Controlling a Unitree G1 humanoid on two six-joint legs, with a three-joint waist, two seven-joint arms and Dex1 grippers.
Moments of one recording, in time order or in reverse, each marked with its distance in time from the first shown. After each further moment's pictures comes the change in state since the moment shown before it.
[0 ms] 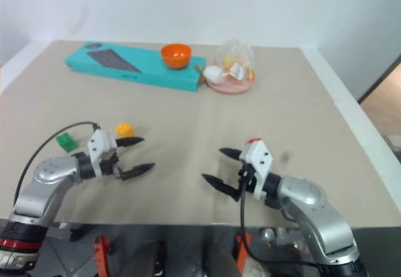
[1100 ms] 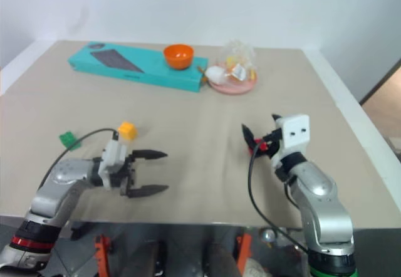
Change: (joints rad) left arm -0.044 -0.056 -0.093 -0.026 -0.100 -0.018 -0.269; right arm -0.084 0.175 -0.190 0.087 -0.170 0.014 -0.485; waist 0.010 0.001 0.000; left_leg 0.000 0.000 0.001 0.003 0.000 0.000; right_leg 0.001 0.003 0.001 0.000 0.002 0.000
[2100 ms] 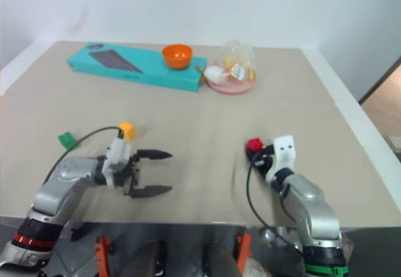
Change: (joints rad) left arm 0.024 0.005 -0.003 -0.047 -0.017 0.055 0.042; right arm -0.010 -0.036 0.042 0.236 0.029 0.044 0.169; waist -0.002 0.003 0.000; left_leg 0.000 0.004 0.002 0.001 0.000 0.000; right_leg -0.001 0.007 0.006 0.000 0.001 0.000
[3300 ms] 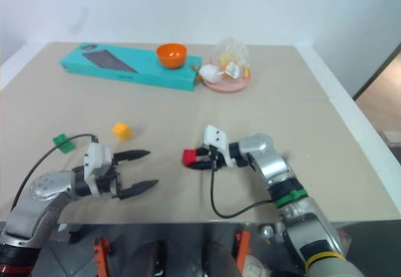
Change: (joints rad) left arm 0.169 0.051 0.112 -0.135 -0.017 0.023 0.188; right arm -0.531 0.010 0.484 0.531 -0.187 -0.357 0.793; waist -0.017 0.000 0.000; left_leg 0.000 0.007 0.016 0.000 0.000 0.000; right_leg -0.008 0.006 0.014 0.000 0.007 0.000
